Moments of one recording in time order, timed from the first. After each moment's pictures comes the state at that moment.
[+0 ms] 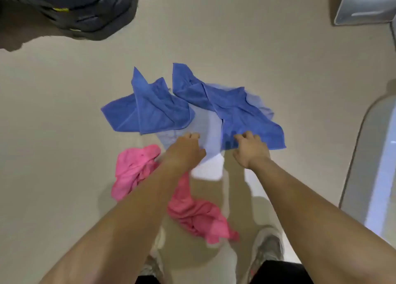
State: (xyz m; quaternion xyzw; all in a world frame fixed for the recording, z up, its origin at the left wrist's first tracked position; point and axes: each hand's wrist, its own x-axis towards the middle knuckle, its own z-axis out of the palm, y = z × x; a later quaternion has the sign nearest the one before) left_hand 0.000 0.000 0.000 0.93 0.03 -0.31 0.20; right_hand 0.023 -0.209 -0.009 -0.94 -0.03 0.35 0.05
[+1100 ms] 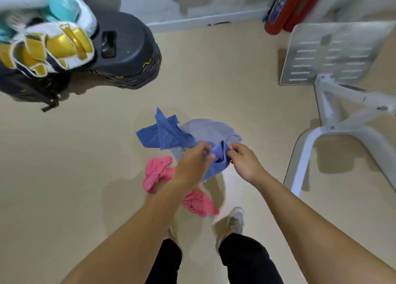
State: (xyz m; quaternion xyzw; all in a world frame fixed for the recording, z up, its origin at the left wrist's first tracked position) left_hand -0.031 -0.036 0.436 0.86 0.10 -0.22 0.45; right_hand -0.001 -0.201 0.453 -0.83 0.11 0.32 0.44
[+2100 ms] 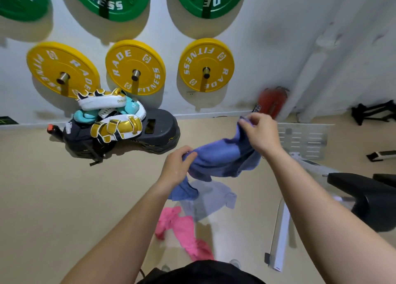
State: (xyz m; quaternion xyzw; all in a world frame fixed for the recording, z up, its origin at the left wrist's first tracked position) left_hand -0.088 0.042 0.797 0.86 0.07 0.02 0.51; right_hand -0.003 -0.189 0.889 -0.91 -0.04 -0.08 0.41
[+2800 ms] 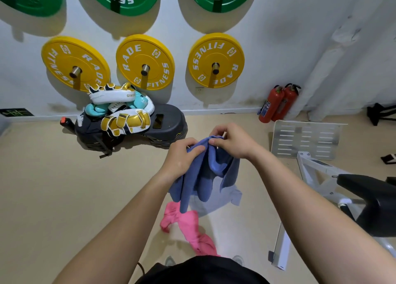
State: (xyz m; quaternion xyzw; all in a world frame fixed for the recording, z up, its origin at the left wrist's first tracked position) left_hand -0.090 0.050 0.827 0.86 0.05 0.03 0.51; right_hand -0.016 -0.134 0.878 -0.87 -0.25 0.16 0.39
